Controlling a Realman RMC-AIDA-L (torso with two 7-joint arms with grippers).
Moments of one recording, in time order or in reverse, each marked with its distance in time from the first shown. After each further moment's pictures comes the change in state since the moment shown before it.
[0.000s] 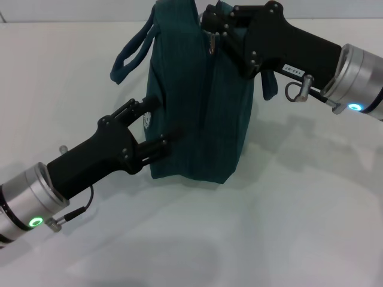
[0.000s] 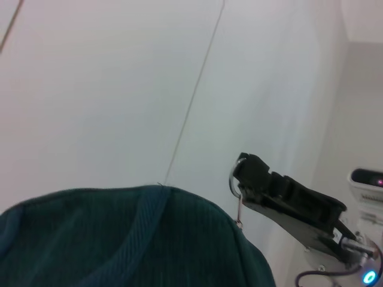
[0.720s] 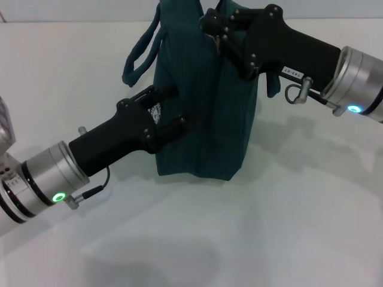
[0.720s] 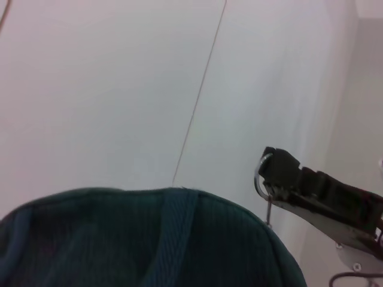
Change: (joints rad) left arm -0.092 -0.002 -0.002 -0.048 -0.016 -0.105 0.033; right arm -0.007 0.000 -0.008 -0.006 0.000 0.021 -0.001
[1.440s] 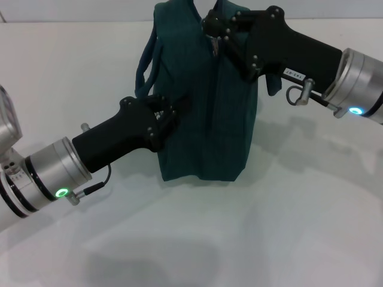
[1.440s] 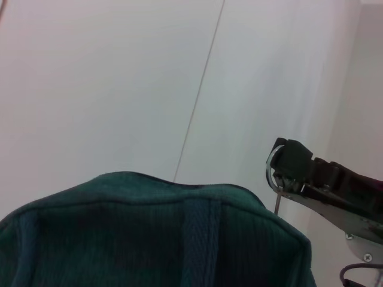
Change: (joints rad) left arm -0.017 0.005 0.013 0.005 0.003 -0.030 0.005; right arm -0.007 0.000 -0.003 0.001 0.005 -0.007 0.003
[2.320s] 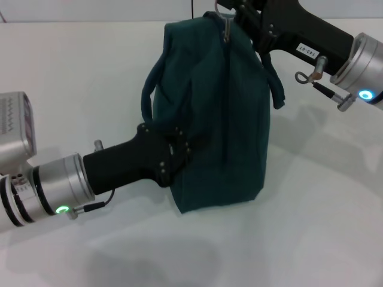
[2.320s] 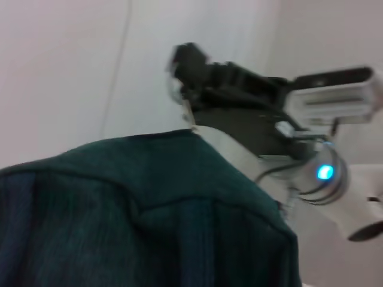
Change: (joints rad) left arm 0.003 0.010 0.101 0.058 0.105 0.026 -0.015; right arm 0.001 -0.003 0.011 0.006 0.087 0.003 0.169
